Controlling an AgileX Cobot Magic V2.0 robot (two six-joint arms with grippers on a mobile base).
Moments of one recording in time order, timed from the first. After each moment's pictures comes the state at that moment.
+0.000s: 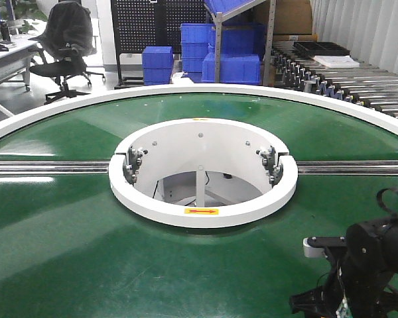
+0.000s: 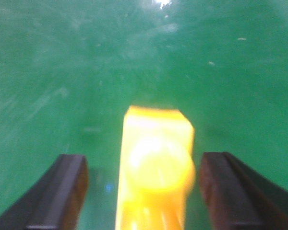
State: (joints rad) left arm -0.17 0.85 -0.92 -0.13 0.19 0.16; right arm 0.16 1.83 -1.15 -0.06 0.77 0.21
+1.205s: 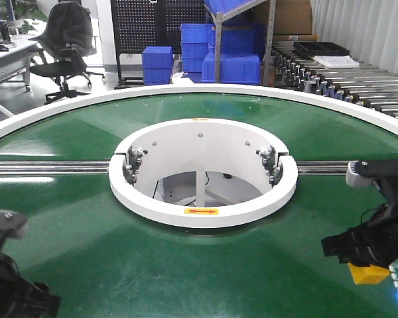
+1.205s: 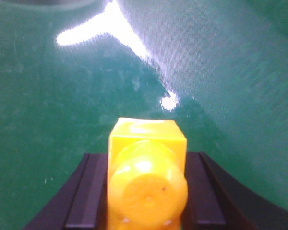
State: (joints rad) left arm -0.17 1.38 -0.93 -0.15 0.70 0.11; right arm 0.15 1.36 -1.15 -0.07 0.82 0.12
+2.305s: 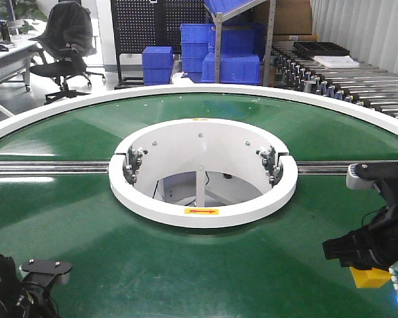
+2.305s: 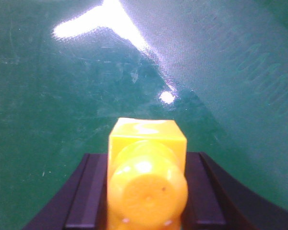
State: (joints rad) left arm -0.21 1.70 -0.94 -0.17 0.65 0.10; right arm 0.15 1.36 -1.15 -0.07 0.84 0.12
